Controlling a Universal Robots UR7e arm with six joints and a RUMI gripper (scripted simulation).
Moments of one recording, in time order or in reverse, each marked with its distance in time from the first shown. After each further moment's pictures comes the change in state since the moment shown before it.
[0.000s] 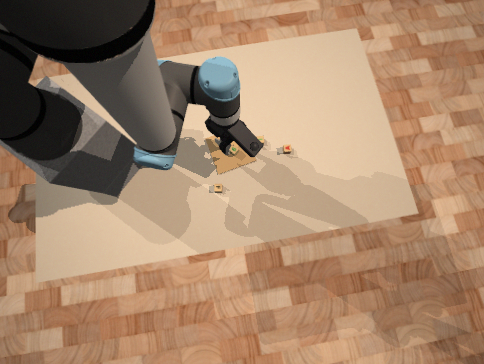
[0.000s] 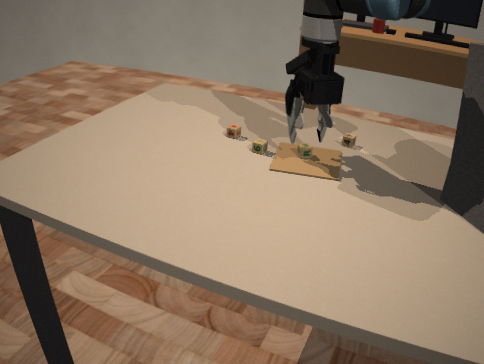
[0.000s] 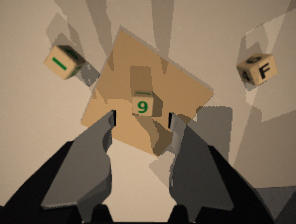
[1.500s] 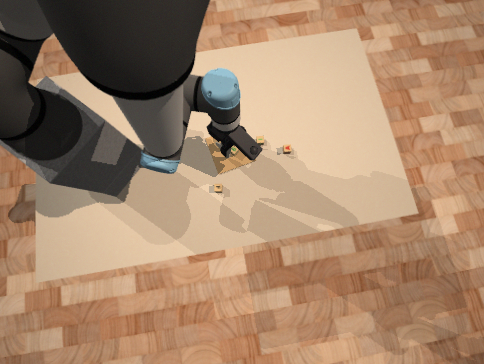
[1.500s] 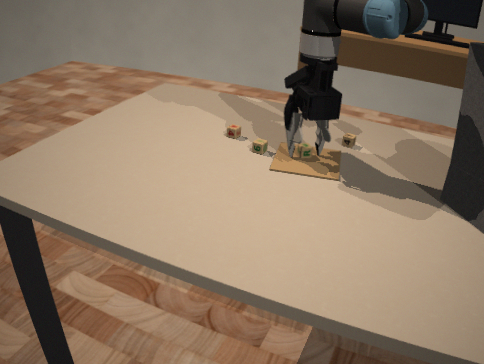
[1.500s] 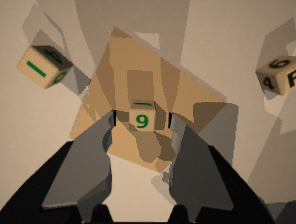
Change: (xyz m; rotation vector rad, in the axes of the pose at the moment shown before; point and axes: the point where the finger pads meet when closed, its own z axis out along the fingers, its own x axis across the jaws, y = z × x) arm 0.000 0.000 0.032 0.000 0.000 0.000
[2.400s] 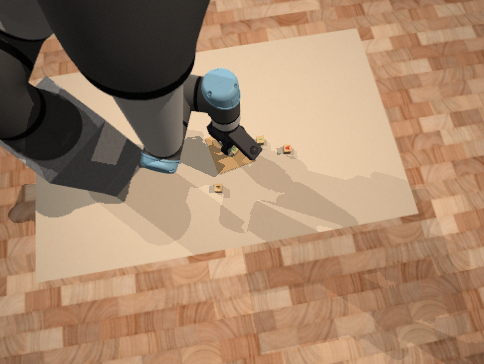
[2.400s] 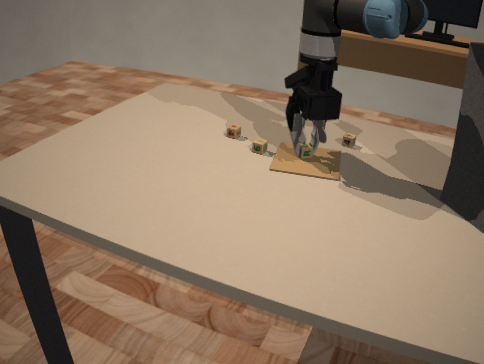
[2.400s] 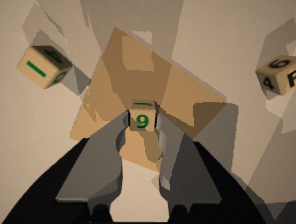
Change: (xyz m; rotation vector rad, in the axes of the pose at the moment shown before) arm 0.000 0.000 0.000 0.000 0.000 0.000
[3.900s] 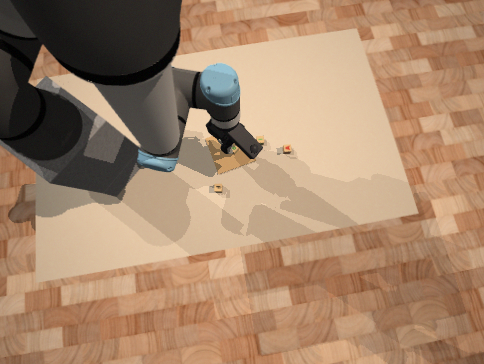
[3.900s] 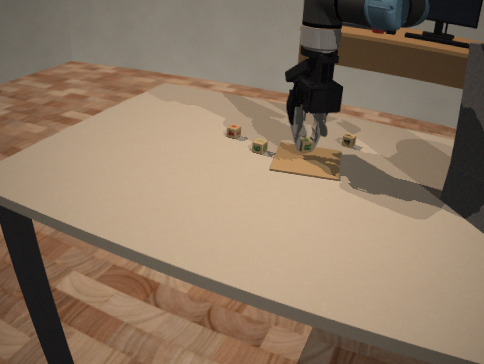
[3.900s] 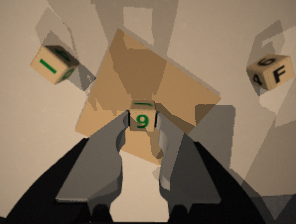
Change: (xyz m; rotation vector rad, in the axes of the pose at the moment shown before) arm 0.000 0.000 -0.014 0.000 0.000 0.000
